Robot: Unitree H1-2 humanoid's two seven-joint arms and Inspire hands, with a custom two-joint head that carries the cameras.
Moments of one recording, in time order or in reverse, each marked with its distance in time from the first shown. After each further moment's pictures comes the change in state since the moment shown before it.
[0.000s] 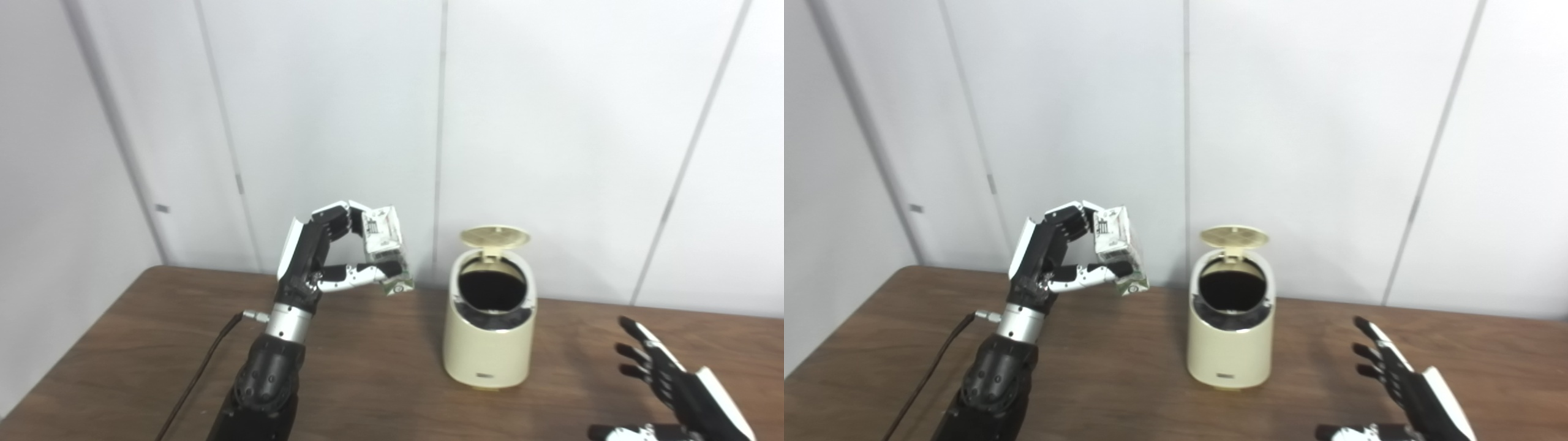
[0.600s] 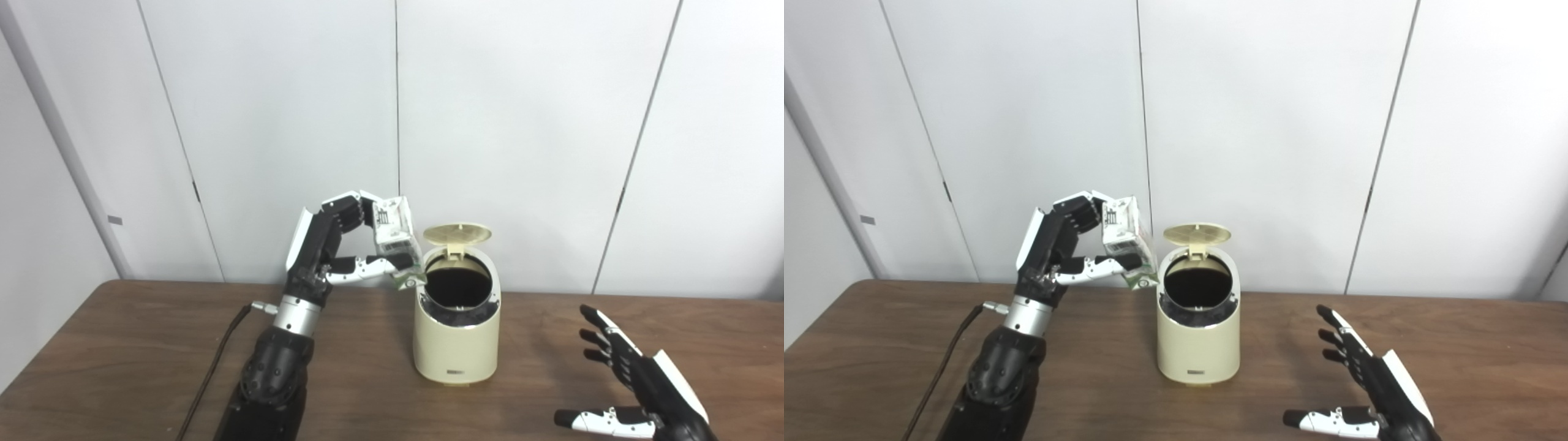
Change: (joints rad) left arm -0.066 -0.077 -0.023 0.052 -0.014 0.000 -0.066; right arm -0.002 0.004 0.004 0.025 -0.013 -0.034 -0.017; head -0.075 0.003
